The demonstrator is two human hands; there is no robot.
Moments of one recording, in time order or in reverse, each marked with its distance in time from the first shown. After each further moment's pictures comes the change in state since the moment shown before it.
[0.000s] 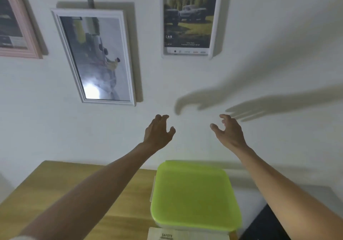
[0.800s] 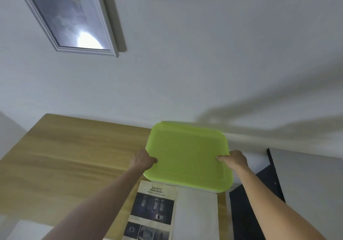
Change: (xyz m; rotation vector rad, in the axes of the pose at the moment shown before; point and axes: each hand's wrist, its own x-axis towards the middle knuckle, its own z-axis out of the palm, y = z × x) left_hand -0.143 -0.078 0.145 -0.019 -0.517 -0.877; right_hand -0.082 0.199 0.075 -0.080 -0.518 0.643
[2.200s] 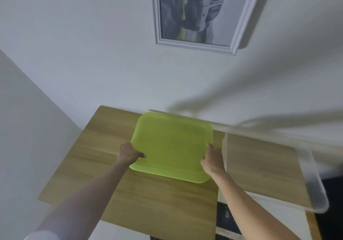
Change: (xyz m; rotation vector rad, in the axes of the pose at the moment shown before) left_hand 0.164 -0.260 -0.212 -0.220 0.068 -0.097; right_hand -0.088 -0.227 0.314 -0.251 -0.014 -0.248
